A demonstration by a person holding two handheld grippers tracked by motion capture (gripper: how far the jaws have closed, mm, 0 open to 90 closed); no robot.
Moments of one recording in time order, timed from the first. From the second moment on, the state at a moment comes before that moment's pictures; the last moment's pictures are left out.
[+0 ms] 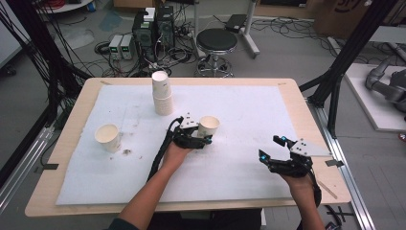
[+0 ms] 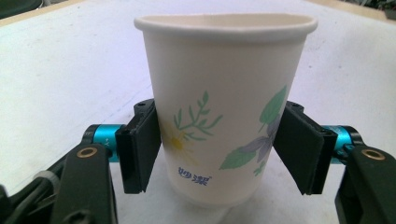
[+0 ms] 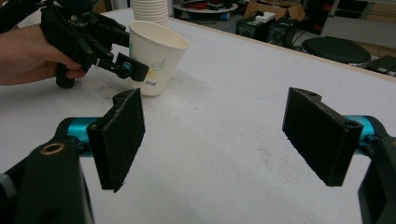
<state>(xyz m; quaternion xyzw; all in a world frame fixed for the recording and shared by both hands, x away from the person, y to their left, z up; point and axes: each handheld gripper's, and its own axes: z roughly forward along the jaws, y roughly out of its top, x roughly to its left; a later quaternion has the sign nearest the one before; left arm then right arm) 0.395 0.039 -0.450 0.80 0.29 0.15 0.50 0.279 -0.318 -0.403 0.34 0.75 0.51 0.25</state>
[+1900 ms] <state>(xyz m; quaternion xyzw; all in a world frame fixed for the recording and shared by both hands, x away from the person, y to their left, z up) 0.281 0.203 -0.426 0.68 0.33 0.23 0.62 0.276 -0.306 -0.399 0.33 0.77 0.48 0.25</state>
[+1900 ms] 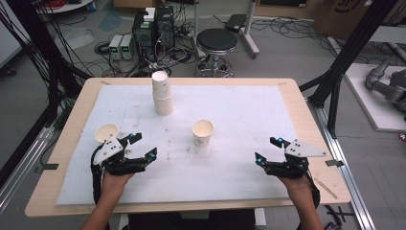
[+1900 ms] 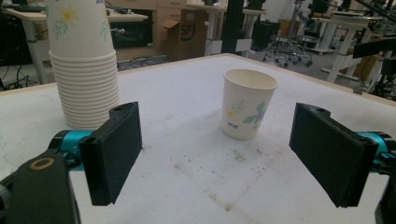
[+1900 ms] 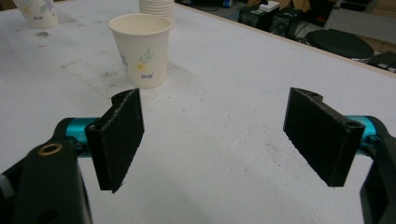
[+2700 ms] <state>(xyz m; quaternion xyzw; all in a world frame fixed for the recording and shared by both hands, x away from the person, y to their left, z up) 0.282 0.202 -0.426 0.68 0.33 0.23 0.61 0.276 -0.307 -0.400 0.33 0.77 0.49 0.25</state>
